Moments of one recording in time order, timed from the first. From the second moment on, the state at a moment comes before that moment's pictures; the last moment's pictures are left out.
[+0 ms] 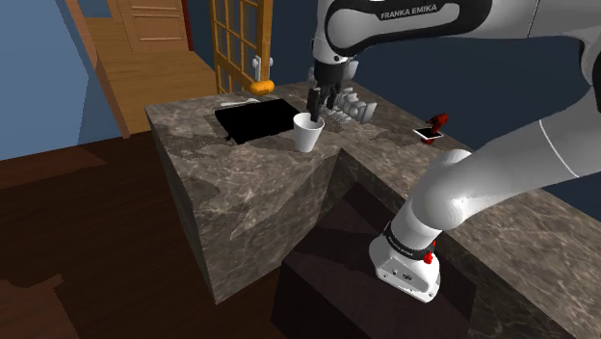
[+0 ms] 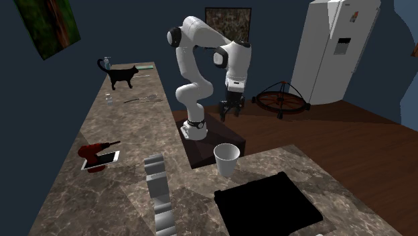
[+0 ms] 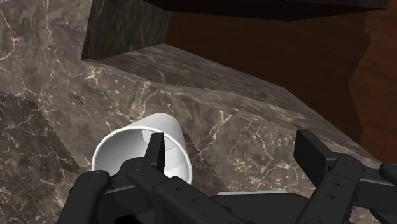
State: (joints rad) arm -0.02 -0.51 -0.01 -2.43 -0.10 1.87 -0.09
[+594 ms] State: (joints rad) arm -0.05 -0.21 0.03 -2.38 -0.26 2.16 -0.01
